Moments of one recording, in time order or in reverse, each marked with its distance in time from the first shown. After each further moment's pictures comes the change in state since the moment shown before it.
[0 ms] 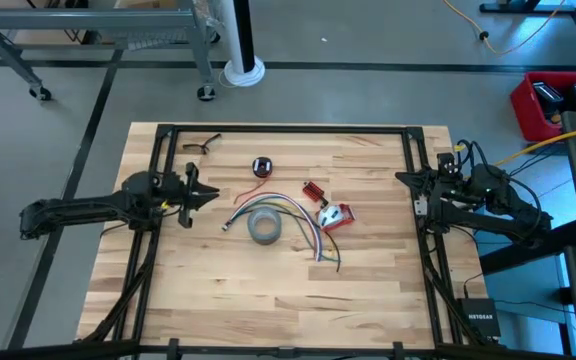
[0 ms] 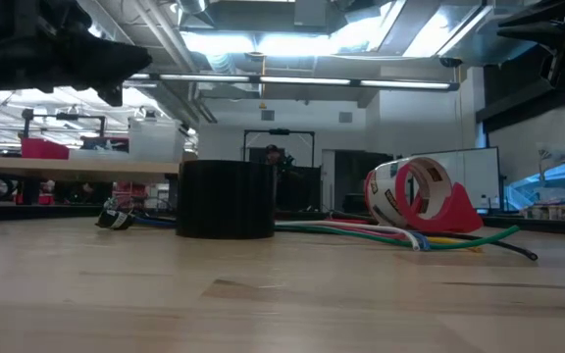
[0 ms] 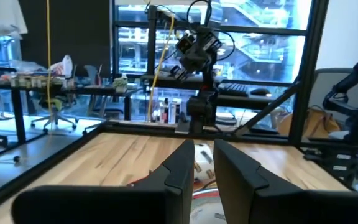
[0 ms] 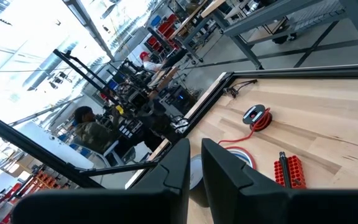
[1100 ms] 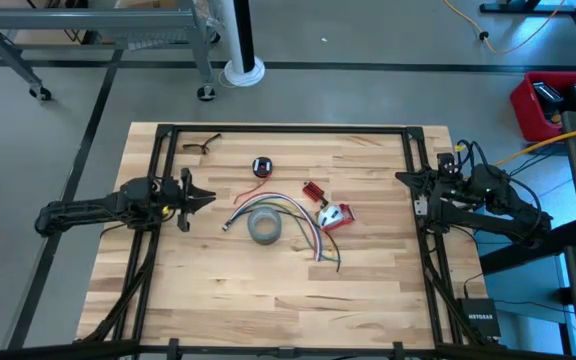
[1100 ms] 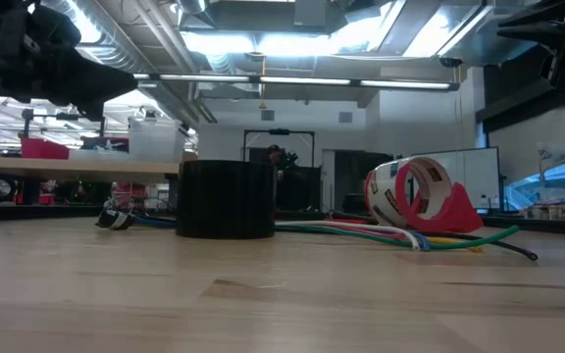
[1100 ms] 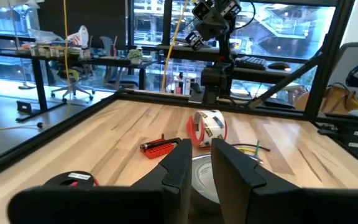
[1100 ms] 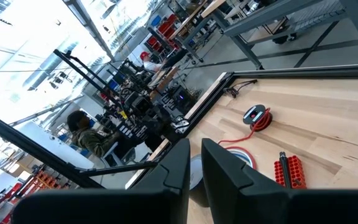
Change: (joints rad) left arm -0.121 -0.310 0.000 -0.440 -0.202 0.007; right arm 0.000 0.000 0.000 0.000 0.000 0.000
